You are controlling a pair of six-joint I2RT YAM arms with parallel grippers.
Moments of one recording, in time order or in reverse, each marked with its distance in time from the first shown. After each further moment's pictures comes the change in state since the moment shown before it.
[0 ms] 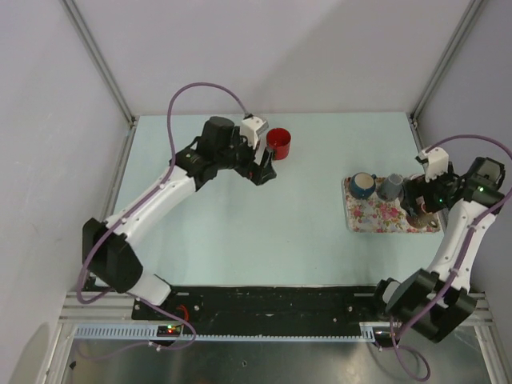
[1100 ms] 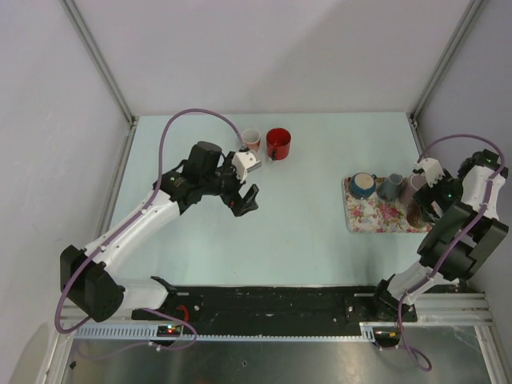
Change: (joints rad) left arm 0.000 -0.245 -0.256 -0.128 0.074 0.321; right arm -0.068 0.496 0.177 -0.107 0.297 -0.438
